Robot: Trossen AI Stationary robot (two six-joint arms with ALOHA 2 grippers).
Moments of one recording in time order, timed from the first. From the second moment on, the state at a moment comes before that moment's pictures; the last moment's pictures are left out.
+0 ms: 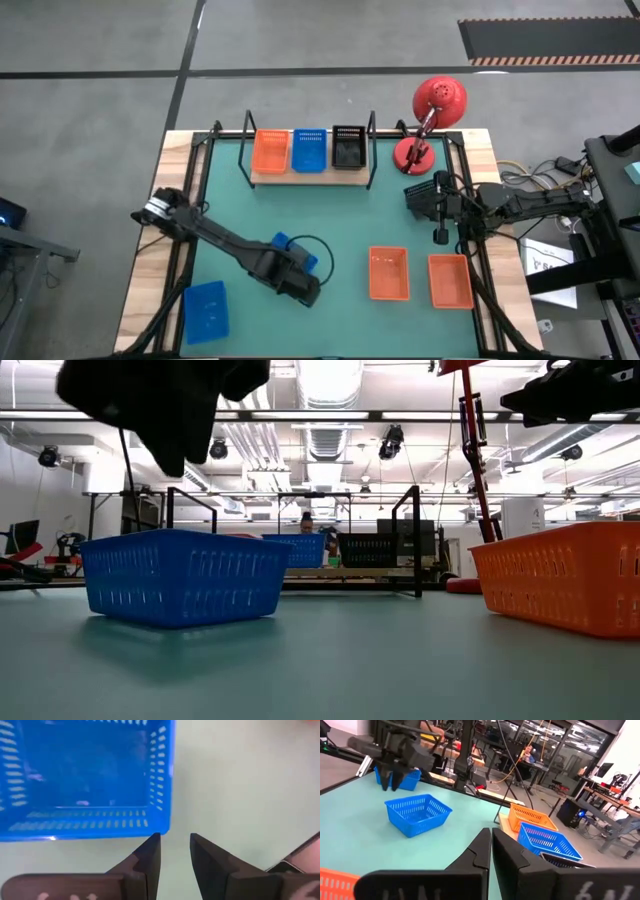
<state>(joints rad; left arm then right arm) -0.46 1.85 1.56 -0.99 -0.05 -1.45 0.13 0.32 0.32 -0.10 0.16 -0.33</state>
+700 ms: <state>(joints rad) -0.41 1.90 1.55 -0.87 -0.03 -1.27 0.13 0.31 0.32 -0.09 0.18 -0.34</state>
